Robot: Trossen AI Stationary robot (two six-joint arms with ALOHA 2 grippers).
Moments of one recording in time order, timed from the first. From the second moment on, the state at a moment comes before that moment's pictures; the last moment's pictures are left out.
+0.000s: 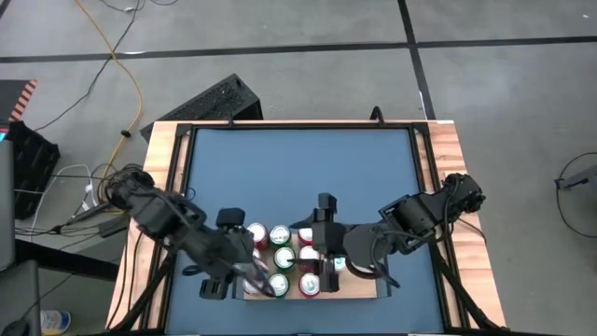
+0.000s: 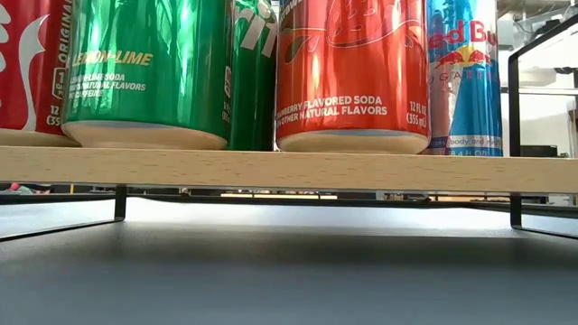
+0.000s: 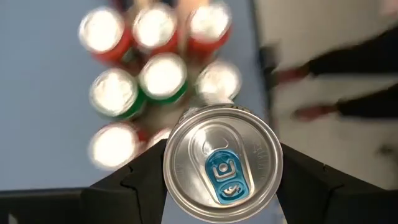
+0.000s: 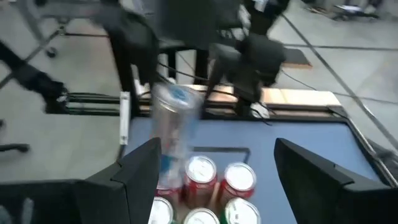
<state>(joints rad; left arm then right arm) -0.58 1.80 2.36 -1.54 -0.12 -0.48 0.52 1.90 2.34 -0.89 0.51 0.19</state>
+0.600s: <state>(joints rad) -0.40 1.83 2.33 -1.47 -0.12 -0.20 0.57 1.91 2.34 -1.04 0.51 0.16</state>
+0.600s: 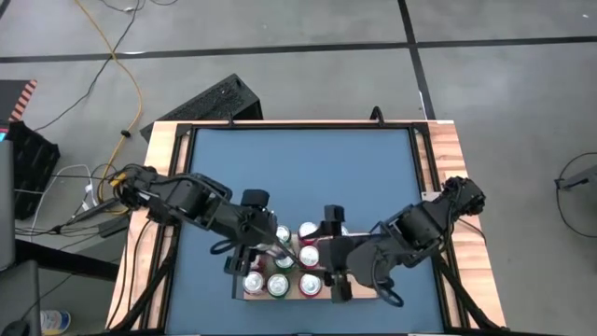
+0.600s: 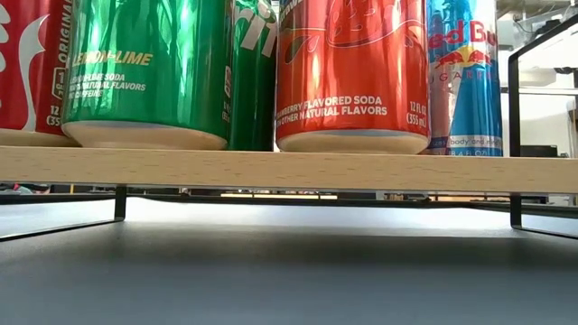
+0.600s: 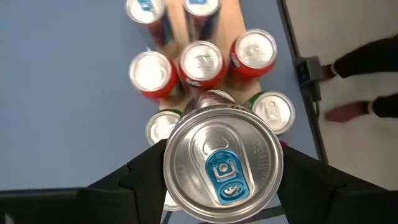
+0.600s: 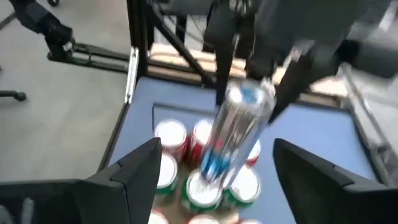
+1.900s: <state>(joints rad) 0.33 1.94 2.33 -1.50 -0.06 0.11 0.47 1.58 2.34 -1.48 0.77 0.26</state>
